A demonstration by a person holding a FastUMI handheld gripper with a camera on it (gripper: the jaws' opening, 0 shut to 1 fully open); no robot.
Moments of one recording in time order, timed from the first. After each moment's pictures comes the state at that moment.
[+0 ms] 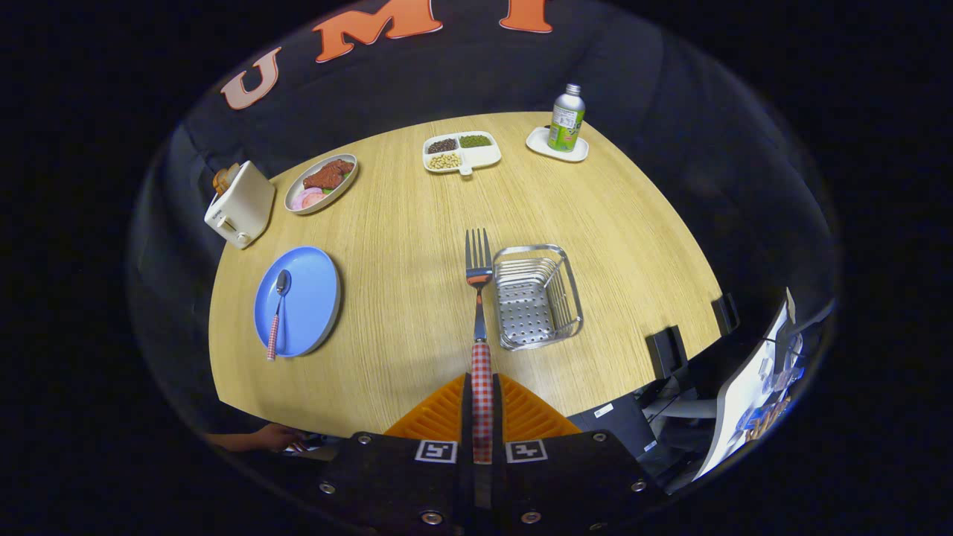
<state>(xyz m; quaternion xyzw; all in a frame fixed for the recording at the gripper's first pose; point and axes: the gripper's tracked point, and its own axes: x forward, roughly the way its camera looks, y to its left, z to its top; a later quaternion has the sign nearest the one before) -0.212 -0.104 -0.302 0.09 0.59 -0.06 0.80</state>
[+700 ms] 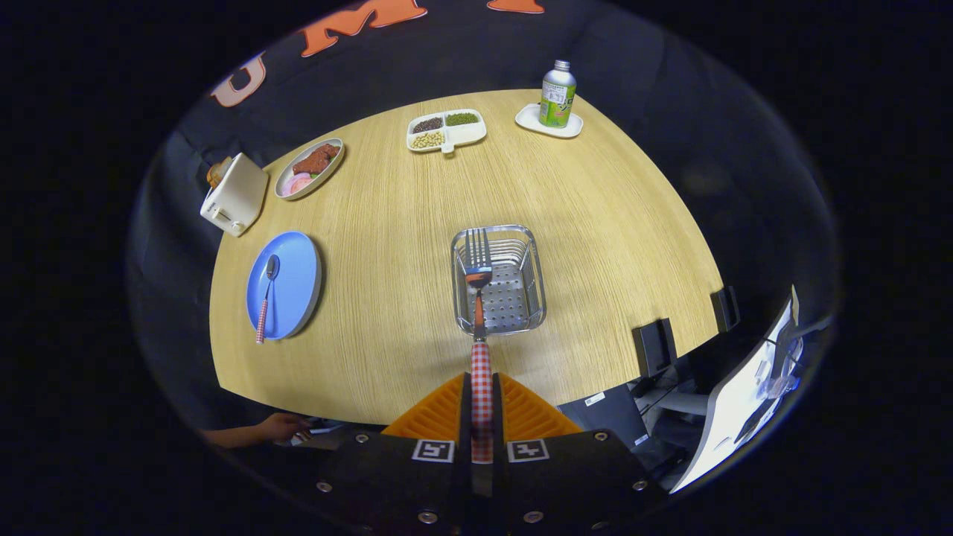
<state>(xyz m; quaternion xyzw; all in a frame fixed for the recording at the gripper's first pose) -0.216 -0.128 -0.314 0.09 0.63 -0.03 0.77</state>
